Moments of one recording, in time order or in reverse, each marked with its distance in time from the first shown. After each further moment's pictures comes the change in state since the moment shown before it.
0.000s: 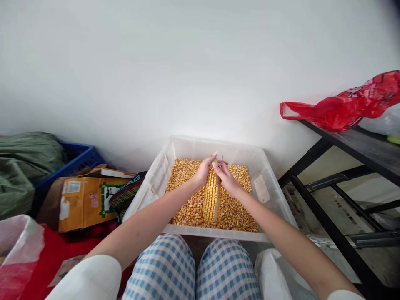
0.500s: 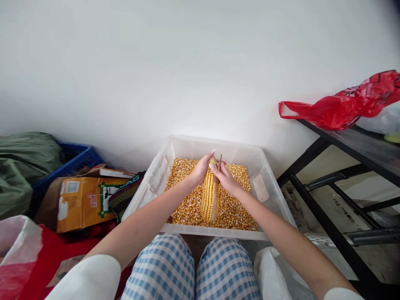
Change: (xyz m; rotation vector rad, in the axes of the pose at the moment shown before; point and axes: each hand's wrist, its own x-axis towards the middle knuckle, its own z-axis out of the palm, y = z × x) left_hand 0.004 0.005 -0.003 0.019 0.012 -0.046; right_hand -0.002 -0.009 0.002 -0.053 -0.043 -0.005
